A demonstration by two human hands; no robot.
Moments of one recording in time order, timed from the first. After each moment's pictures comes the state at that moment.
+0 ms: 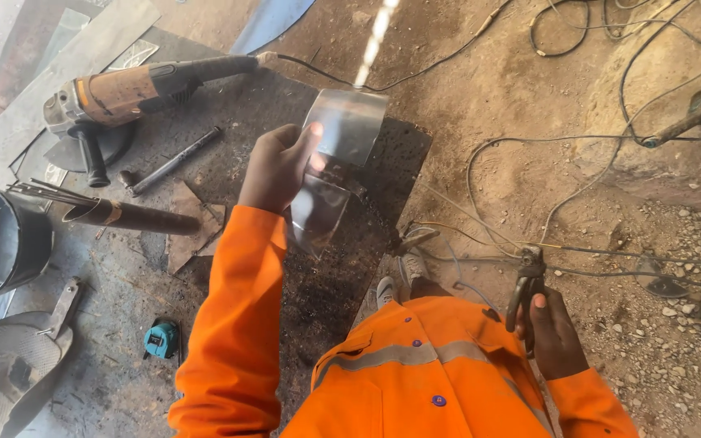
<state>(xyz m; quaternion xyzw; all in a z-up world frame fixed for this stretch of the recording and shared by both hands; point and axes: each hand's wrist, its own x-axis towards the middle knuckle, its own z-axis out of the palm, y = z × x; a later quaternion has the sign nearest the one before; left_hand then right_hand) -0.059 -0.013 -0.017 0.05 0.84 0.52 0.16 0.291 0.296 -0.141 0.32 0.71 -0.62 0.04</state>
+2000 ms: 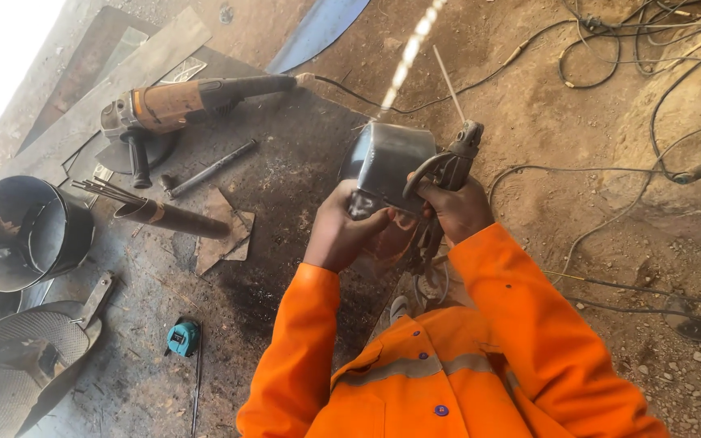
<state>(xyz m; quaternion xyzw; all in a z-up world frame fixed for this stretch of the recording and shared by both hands) 0.017 0.013 -0.007 -0.02 0.84 0.52 0.18 0.028 0.191 -0.062 0.27 0.62 -0.74 -0.04</state>
